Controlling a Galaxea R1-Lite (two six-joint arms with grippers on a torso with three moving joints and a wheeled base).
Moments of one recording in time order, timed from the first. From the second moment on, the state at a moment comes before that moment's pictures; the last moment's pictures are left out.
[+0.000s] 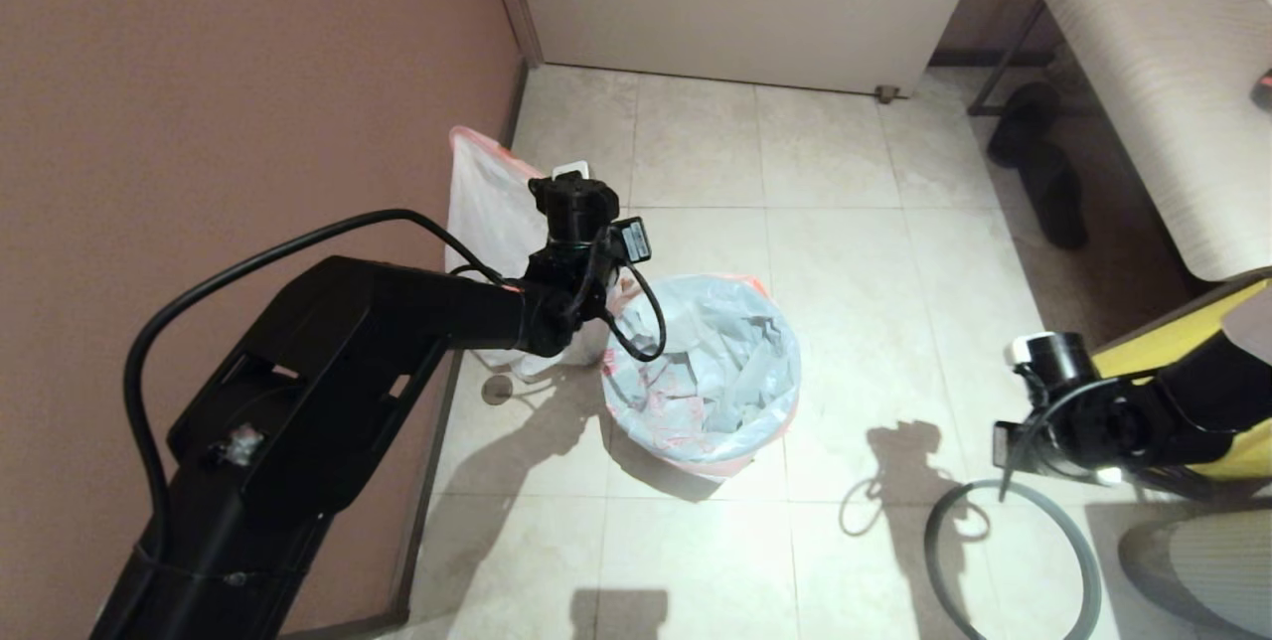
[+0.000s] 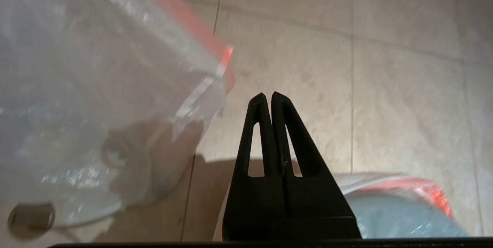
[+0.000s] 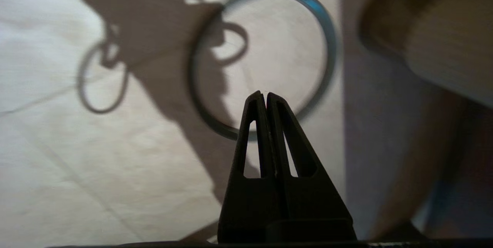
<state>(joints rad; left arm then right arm) -0.45 2.45 -1.91 -0.48 0.37 -0.24 -0.03 2.16 -0.97 -0.24 -0.41 0.28</state>
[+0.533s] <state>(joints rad) -0.44 2.32 -1.91 -0.15 0.21 -0.41 -0.47 2.28 -0.85 -0.34 -0.28 -0.03</state>
